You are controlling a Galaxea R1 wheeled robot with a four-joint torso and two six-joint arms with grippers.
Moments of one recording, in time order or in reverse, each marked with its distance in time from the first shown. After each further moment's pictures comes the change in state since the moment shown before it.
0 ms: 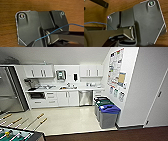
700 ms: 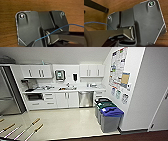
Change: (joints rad) left arm 0.000 0.000 0.000 0.000 -0.001 0.000; right arm 0.000 -0.001 -0.003 -0.002 0.000 -0.003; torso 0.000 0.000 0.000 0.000
